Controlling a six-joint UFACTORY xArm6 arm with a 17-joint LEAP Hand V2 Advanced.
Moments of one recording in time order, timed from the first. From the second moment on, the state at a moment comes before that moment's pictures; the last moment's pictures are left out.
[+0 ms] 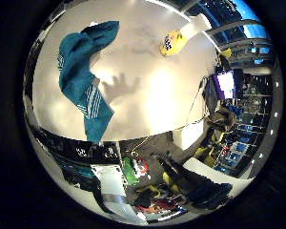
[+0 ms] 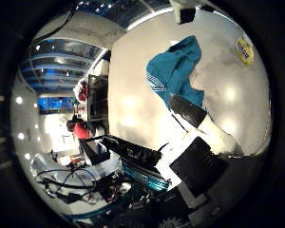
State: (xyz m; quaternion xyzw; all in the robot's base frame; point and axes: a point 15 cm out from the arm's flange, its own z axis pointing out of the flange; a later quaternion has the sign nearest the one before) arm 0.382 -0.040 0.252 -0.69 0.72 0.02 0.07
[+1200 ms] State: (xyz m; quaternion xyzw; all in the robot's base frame) arm 0.389 -0.259 0.269 -0.30 0.87 0.04 0.39
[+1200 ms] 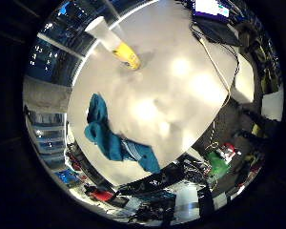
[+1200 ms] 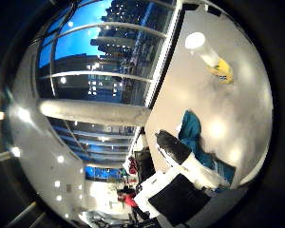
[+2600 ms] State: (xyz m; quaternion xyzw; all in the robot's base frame) arm 0.470 -0.347 0.137 -0.20 0.85 0.09 0.48
